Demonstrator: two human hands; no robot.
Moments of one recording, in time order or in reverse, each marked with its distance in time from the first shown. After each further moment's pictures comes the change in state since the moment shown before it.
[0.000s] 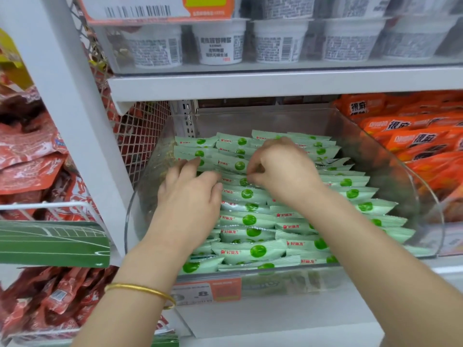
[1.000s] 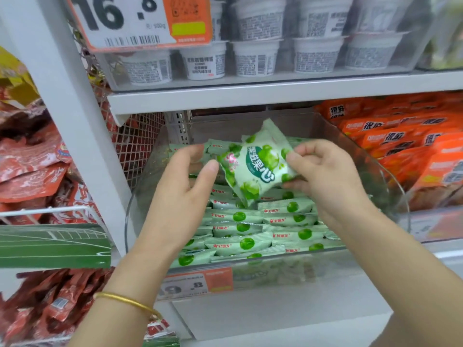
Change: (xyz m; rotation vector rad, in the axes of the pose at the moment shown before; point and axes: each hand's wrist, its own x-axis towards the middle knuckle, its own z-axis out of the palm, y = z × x) left_hand -0.019 0.016 -0.023 -0.682 0.186 0.068; right_hand -0.051 0.025 -0.022 1.357 0.320 0.409
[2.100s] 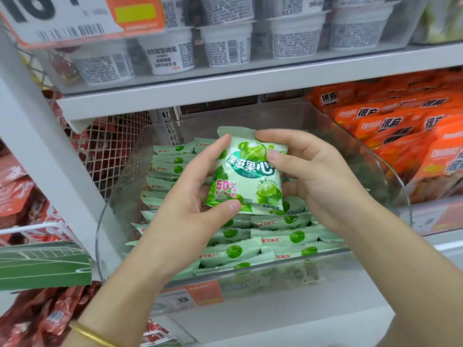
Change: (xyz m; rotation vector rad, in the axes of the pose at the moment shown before) left_hand -0.009 0.013 0.018 -0.418 -0.394 0.051; right_hand 0.002 0.005 -0.015 0.141 -0.349 -0.036
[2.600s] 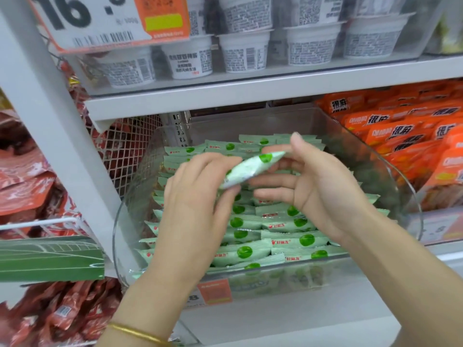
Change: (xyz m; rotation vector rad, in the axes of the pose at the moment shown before) left_hand -0.002 -0.005 -0.003 0.832 0.287 0.261; right_hand -0.001 0.001 0.012 0.179 0.048 0.120
